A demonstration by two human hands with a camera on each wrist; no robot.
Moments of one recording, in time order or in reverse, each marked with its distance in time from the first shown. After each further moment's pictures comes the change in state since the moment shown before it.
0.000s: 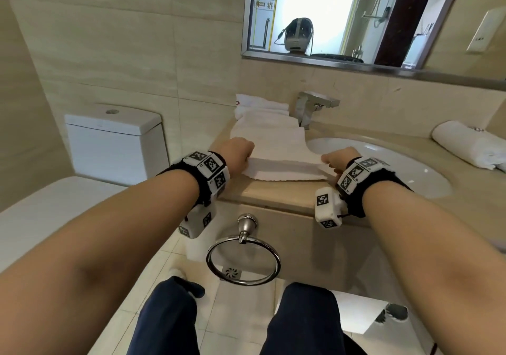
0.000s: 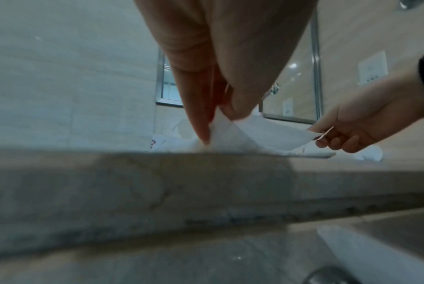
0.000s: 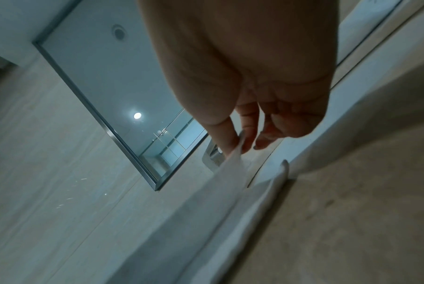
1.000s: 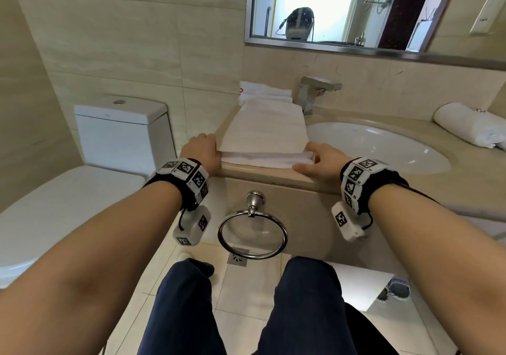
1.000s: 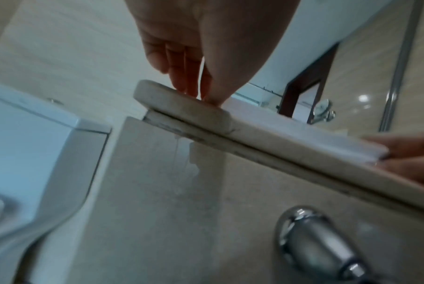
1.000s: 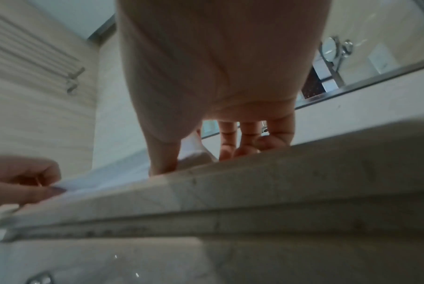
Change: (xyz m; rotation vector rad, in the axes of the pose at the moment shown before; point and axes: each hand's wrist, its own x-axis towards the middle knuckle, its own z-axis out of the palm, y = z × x) left_hand -0.052 -0.045 0.036 -0.097 0.195 -0.403; right_hand -0.052 0.028 0.034 -0.408 -0.126 -0.521
